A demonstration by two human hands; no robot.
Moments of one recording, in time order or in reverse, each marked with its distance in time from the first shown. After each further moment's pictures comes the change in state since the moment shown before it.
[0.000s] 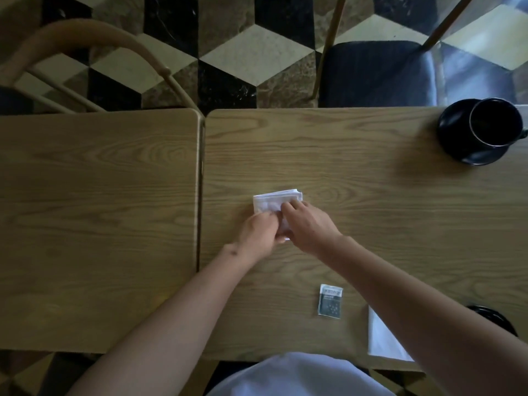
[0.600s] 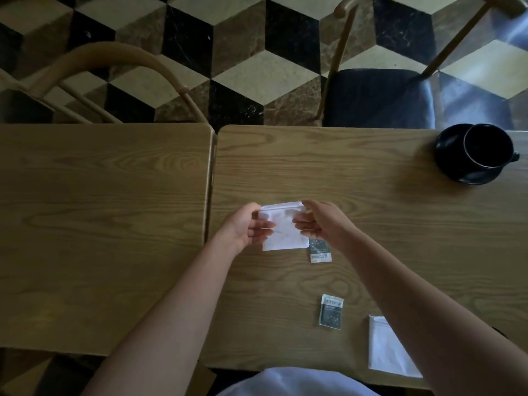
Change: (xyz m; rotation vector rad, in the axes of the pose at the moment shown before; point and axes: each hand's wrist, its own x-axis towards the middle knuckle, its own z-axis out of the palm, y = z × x) left_hand 0.003 -0.028 -0.041 -1.439 -0.078 -0.750; right_hand 0.017 0.022 -0.026 1.416 -0.060 0.701
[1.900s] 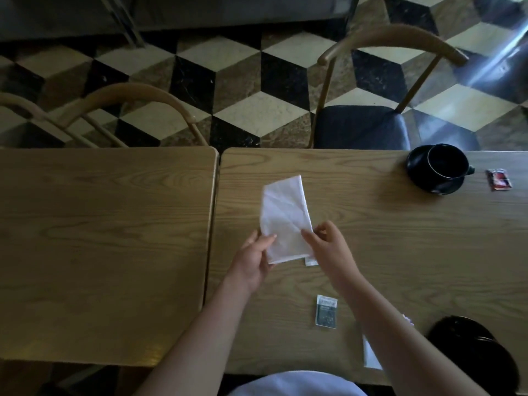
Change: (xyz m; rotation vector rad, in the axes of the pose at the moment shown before) left_hand -0.059 -0.066 0.023 -0.533 -0.253 0.257; right_hand -0.095 0.045 0.010 -0.118 0.290 -0.450
